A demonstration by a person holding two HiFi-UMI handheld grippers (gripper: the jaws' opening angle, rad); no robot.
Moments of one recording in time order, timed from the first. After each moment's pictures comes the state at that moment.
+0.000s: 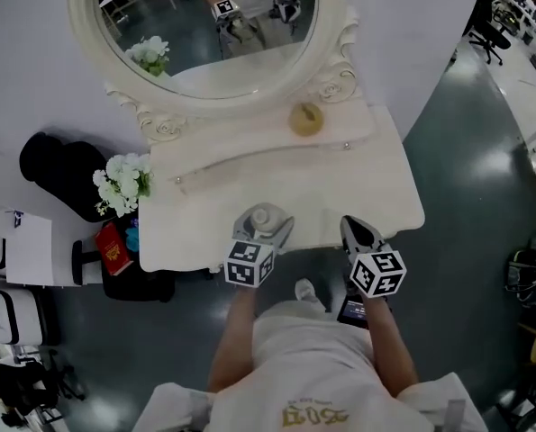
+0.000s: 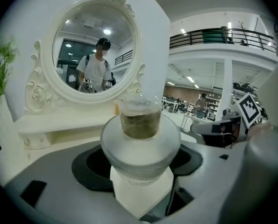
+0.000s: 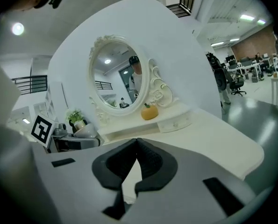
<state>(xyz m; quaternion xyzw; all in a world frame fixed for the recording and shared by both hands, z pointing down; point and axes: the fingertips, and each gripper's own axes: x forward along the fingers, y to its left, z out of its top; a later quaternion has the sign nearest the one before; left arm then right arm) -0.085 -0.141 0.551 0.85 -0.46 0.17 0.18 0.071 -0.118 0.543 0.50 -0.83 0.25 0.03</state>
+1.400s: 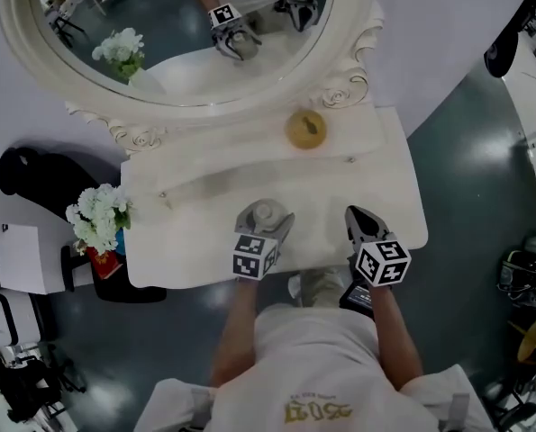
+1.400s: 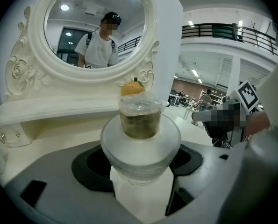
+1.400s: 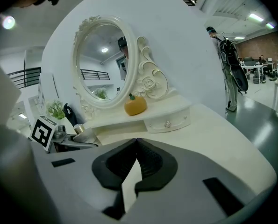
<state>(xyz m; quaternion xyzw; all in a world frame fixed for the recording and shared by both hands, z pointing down) -0.078 -0.233 0.625 0.84 -0.45 0.21 0.22 0.088 -0.224 0.590 0.50 -0.82 0.27 0.09</state>
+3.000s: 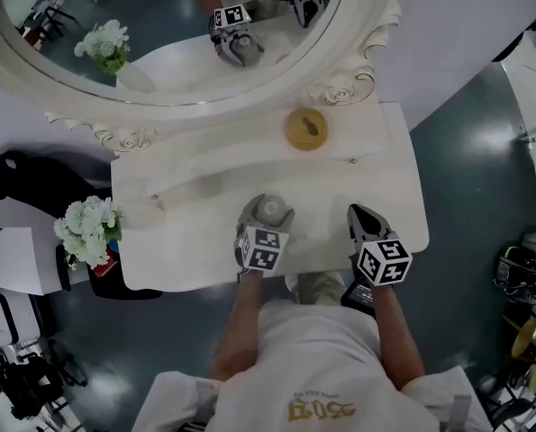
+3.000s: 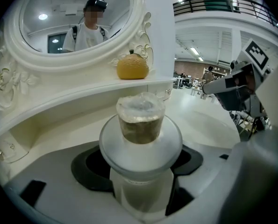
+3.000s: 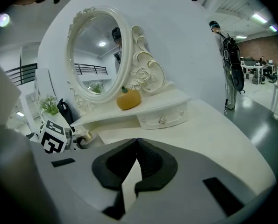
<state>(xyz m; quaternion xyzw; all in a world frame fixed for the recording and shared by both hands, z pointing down) -0.074 -0.258 0.696 0.81 -0.45 0.32 0.18 0.095 -0.245 0.617 0.50 -0.81 0.28 0.13</state>
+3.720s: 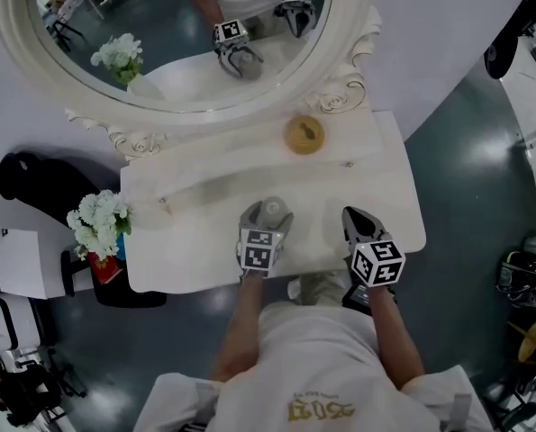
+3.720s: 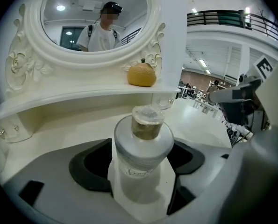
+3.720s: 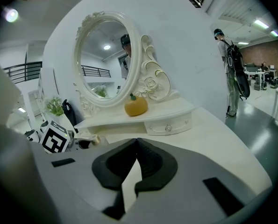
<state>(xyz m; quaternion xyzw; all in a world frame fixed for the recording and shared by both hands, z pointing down) -0.083 -0.250 0.676 0.81 -0.48 0.26 0.23 0.083 -0.234 0.589 0.50 -0.82 0.25 0.11</state>
